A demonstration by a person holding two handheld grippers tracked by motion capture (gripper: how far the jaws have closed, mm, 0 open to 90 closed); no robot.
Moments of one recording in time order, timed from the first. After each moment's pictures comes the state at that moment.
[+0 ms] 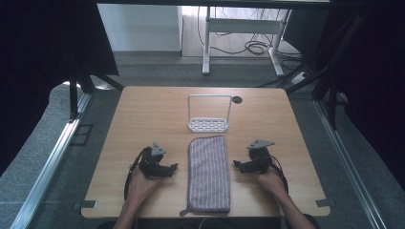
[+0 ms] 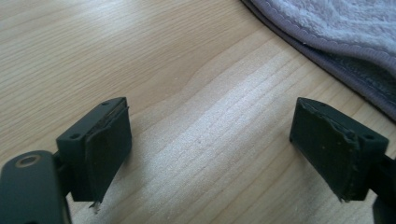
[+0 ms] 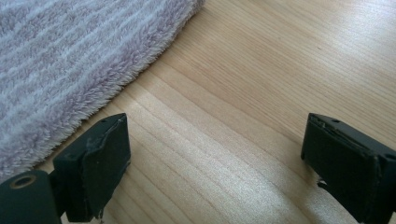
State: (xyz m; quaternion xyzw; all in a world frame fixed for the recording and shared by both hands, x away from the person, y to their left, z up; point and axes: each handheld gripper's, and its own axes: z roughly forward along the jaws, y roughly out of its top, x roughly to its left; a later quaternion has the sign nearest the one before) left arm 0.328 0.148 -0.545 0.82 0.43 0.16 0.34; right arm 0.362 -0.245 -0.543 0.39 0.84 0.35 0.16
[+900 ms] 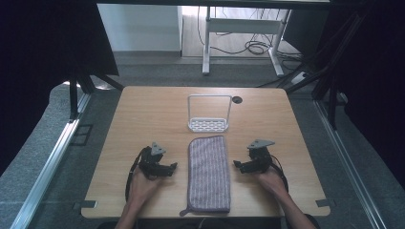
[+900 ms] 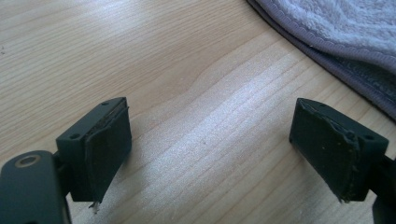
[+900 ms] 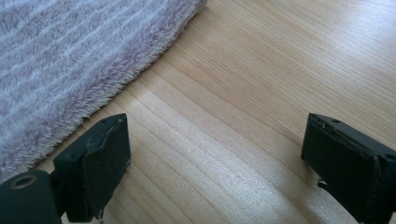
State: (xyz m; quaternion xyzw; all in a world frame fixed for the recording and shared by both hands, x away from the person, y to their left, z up) left arm 0.329 0.148 -0.545 0.82 0.43 0.16 0.34; right arm 0.363 -0.246 -0.542 0.38 0.84 0.35 0.16
